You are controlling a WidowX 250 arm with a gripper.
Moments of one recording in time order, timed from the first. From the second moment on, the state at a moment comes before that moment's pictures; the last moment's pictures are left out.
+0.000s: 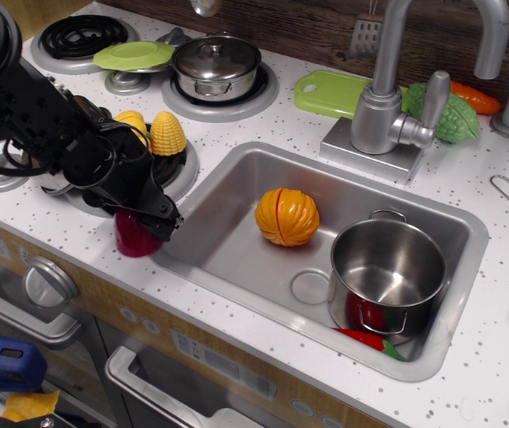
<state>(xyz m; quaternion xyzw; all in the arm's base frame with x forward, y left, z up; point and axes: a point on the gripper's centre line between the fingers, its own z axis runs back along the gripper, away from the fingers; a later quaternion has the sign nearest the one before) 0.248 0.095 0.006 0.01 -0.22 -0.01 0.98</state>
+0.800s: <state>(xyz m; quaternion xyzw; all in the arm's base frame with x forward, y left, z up) 0.286 0.020 0.062 0.05 -0.21 -0.03 0.98</state>
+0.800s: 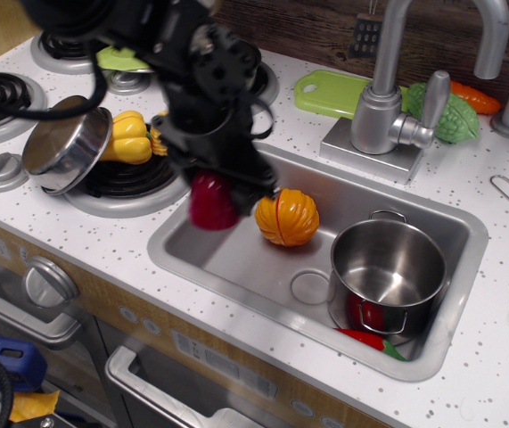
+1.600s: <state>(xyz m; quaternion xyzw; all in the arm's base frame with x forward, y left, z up) 0.330 -0.063 0.050 0.01 -0.24 0.07 0.97</state>
